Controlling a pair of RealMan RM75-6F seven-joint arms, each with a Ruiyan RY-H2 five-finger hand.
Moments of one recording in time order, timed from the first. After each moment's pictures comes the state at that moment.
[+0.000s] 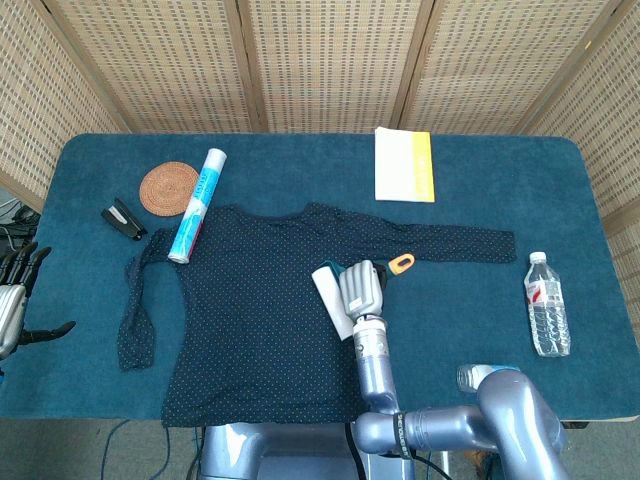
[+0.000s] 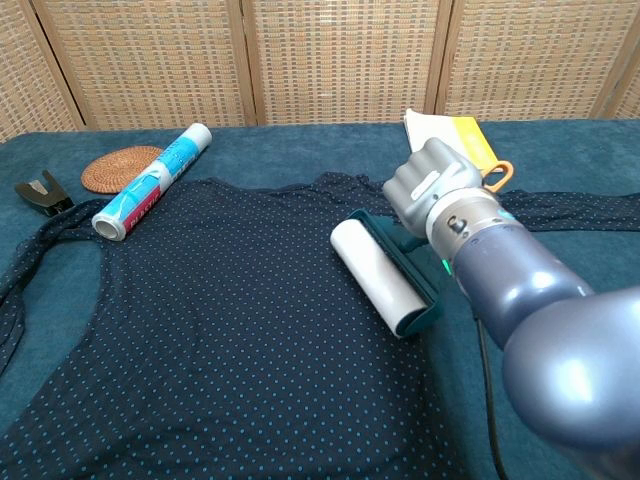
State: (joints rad) left arm -0.21 -0.96 -0.10 -1.80 1.24 1.30 0.15; right arm 1.05 -1.95 0.20 -1.40 -0.50 1.48 -1.61
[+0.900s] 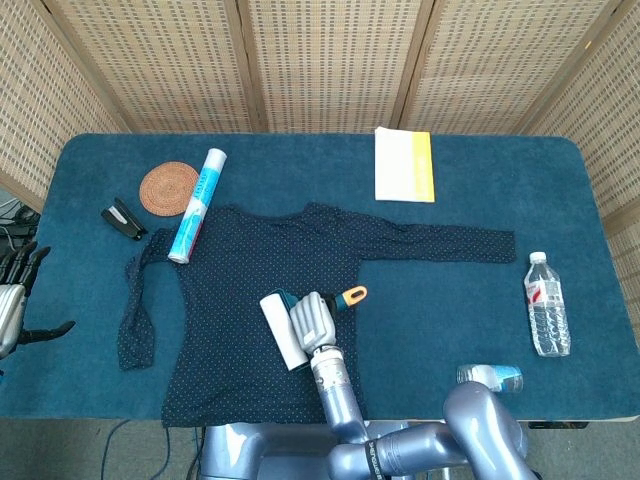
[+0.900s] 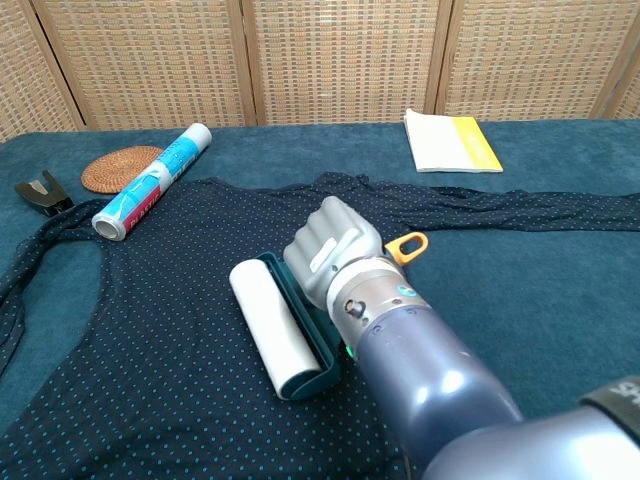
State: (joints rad) left arm -0.22 -0.96 -0.10 -1.80 1.24 1.29 0.14; right arm 1.10 -2.14 0.20 -1.39 -0.57 1.44 -1.67
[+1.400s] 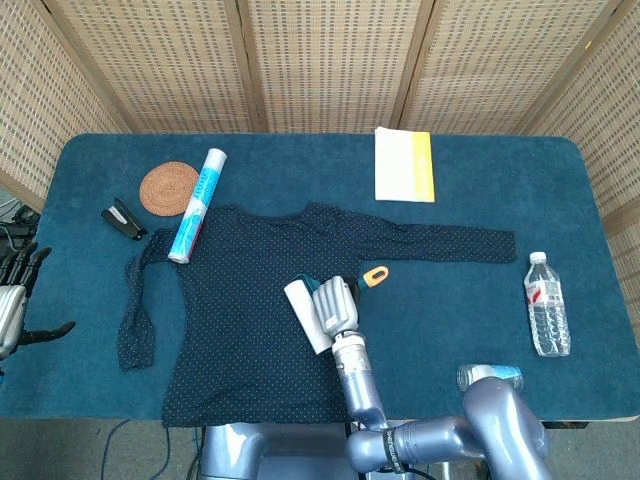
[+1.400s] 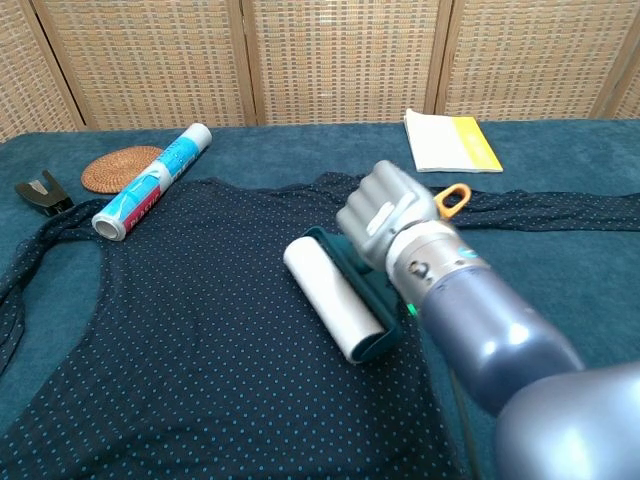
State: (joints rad) left arm -0.22 -0.96 -0.10 -1.81 1.24 1.30 0.15; right arm 1.04 -2.01 0.14 -1.39 -0.63 1.46 -1.66
